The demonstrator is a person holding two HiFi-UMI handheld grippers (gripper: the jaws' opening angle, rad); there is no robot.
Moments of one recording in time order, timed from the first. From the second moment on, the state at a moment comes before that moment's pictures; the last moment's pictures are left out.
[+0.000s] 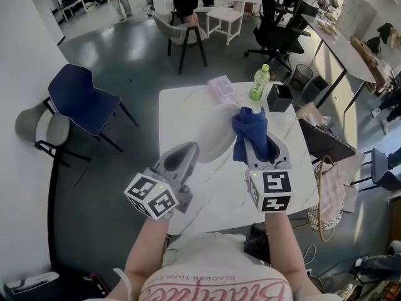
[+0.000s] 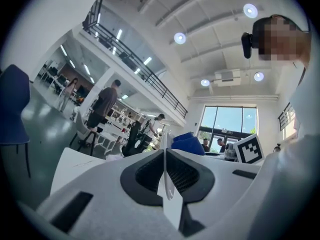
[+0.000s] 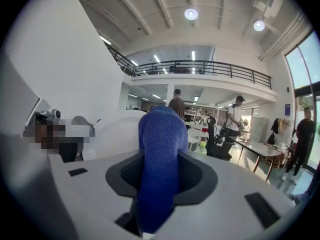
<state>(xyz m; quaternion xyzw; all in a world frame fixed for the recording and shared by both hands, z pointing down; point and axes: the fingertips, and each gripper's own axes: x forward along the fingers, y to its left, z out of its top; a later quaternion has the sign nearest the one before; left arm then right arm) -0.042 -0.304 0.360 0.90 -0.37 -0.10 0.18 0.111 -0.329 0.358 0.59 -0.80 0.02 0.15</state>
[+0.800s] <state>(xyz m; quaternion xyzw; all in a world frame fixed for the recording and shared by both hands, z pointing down) -0.008 -0.283 0.374 0.81 -0.33 0.24 -0.43 0.093 -0.303 0.295 0.46 -0.88 -0.02 0.11</state>
